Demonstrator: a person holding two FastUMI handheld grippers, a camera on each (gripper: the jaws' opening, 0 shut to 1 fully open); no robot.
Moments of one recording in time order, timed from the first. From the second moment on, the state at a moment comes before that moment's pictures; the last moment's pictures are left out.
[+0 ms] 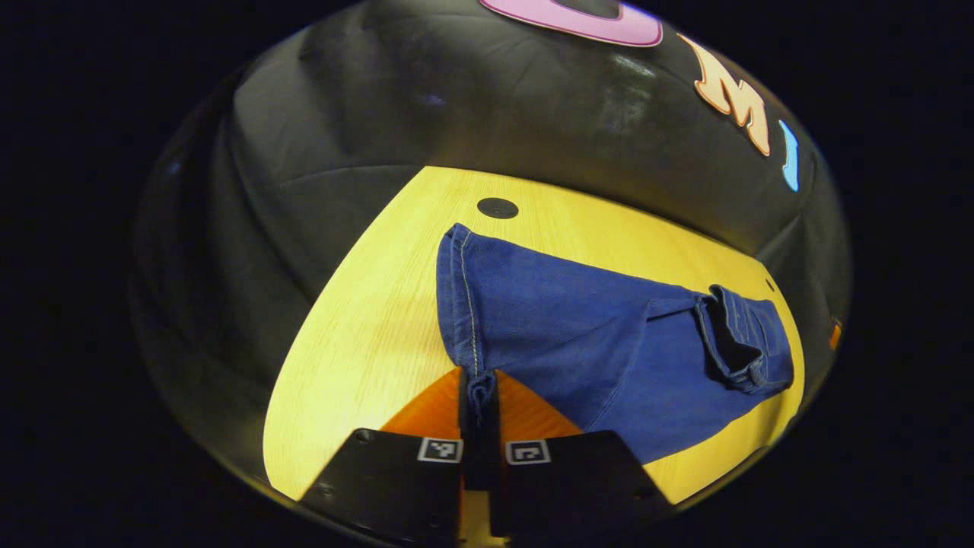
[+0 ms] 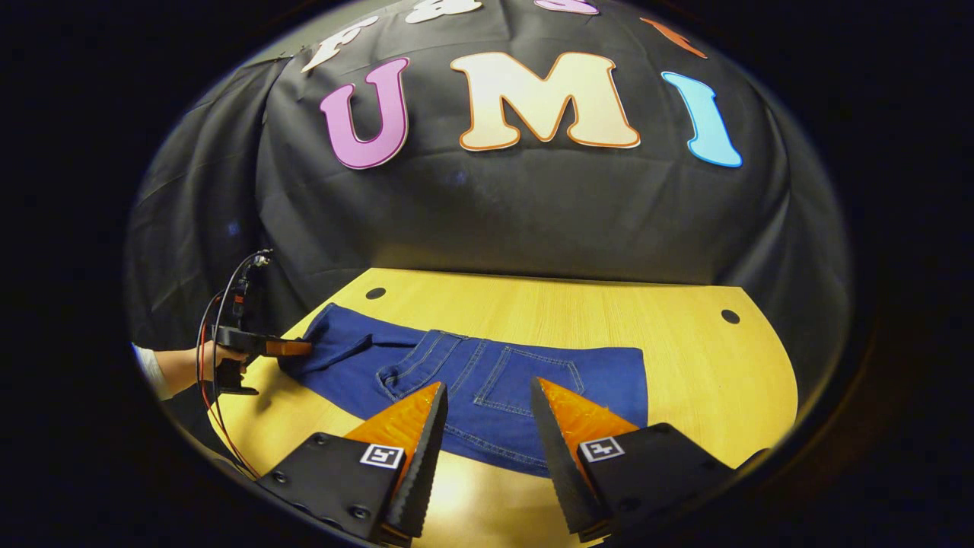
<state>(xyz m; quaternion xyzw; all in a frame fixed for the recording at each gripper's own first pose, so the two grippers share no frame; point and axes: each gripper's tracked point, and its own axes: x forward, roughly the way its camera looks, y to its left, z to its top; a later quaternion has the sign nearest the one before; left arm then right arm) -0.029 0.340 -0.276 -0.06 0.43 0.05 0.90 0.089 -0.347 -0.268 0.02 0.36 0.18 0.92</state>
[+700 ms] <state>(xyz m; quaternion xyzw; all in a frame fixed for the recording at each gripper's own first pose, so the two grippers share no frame) -0.003 0.184 -0.134 -0.11 0.36 -0.03 0.93 0.087 -0.419 -0.228 0.07 0.33 0.20 0.92</state>
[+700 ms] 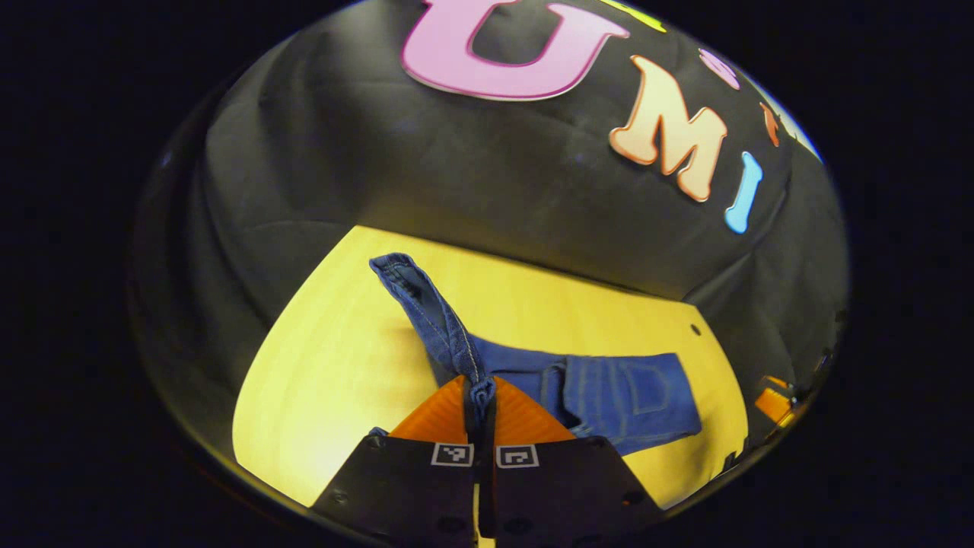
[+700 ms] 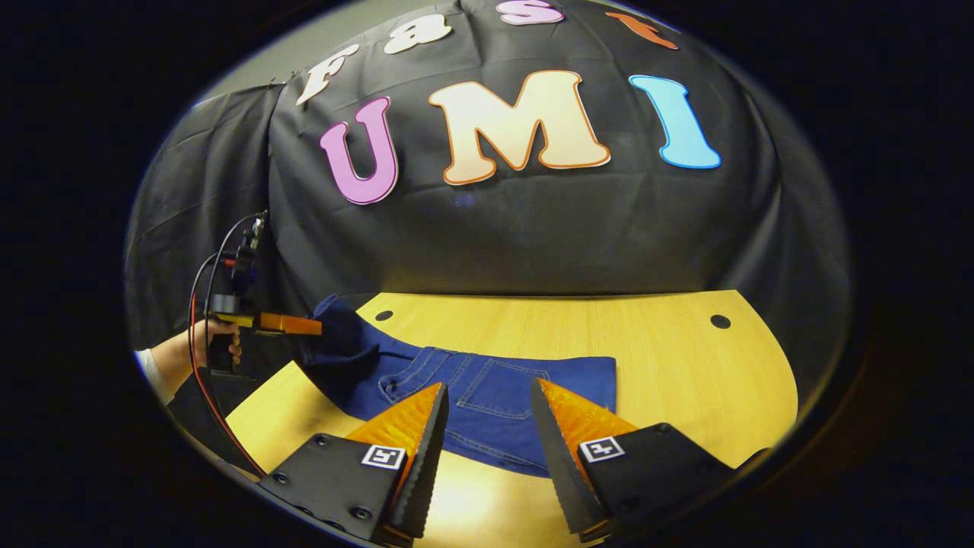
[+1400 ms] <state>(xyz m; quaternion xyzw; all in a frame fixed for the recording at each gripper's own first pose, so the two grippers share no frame) 0.032 -0.019 -0.122 -0.13 0.35 -0.15 0.91 0.073 -0.523 -0.219 0.06 0.33 0.18 0.92</state>
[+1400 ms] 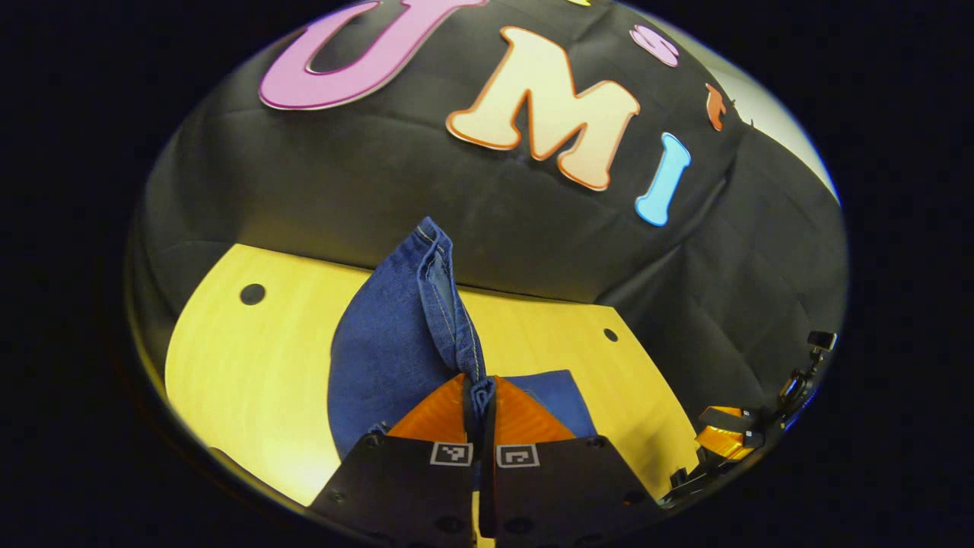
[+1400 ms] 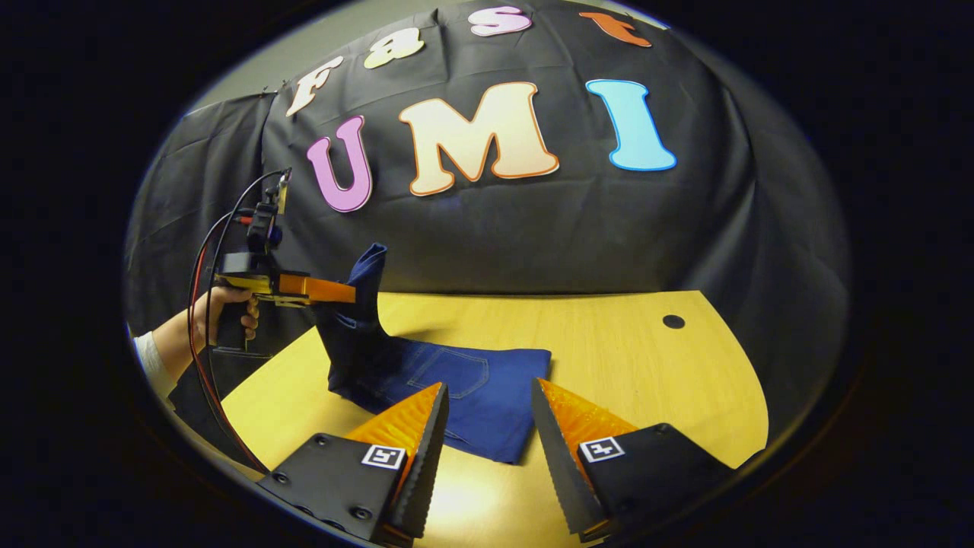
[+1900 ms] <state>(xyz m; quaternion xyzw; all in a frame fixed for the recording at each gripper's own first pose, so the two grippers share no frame) 0.024 -0.093 -0.195 -0.06 0.39 -0.13 0.91 0.063 -0.567 -0.221 0.04 0.34 0.19 0.92</state>
